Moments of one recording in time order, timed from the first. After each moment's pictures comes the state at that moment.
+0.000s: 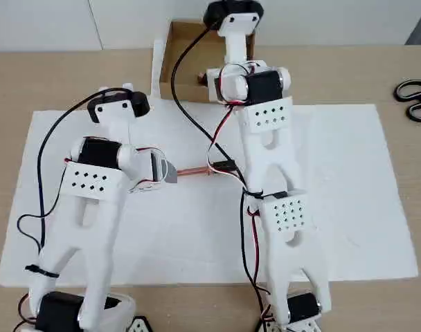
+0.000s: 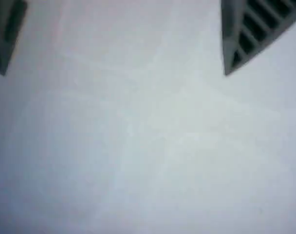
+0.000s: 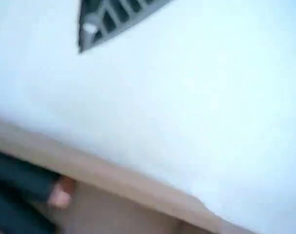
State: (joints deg) left arm 5.9 -17.0 19.4 87.7 23.3; right arm -18.1 54.9 -93.7 96.9 -7.1
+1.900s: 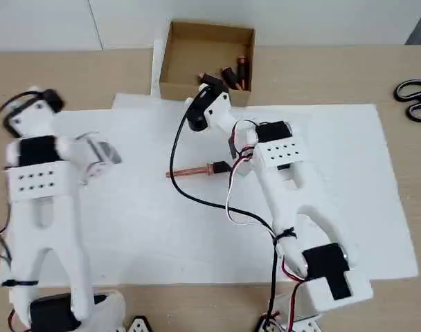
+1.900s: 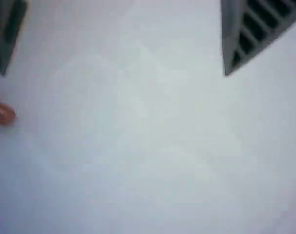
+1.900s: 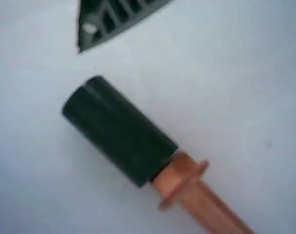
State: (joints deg) left arm -17.0 -17.1 14.9 90.3 32.3; right arm -17.5 2.6 11.9 59.0 36.1
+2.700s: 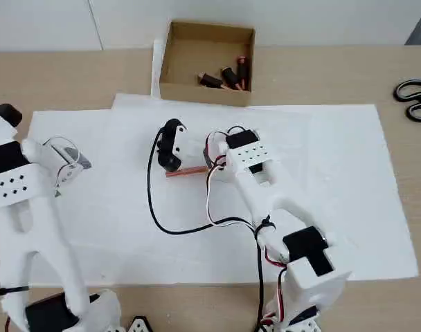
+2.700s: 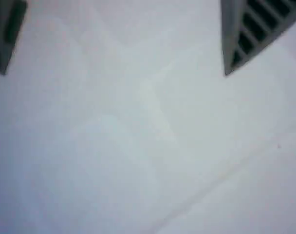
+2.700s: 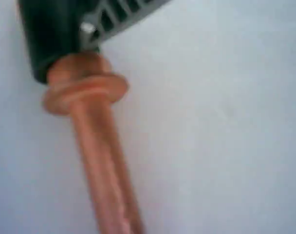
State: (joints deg) left arm -25.0 -17.1 14.8 91.6 32.2; right arm -24.4 13.5 11.7 50.7 59.7
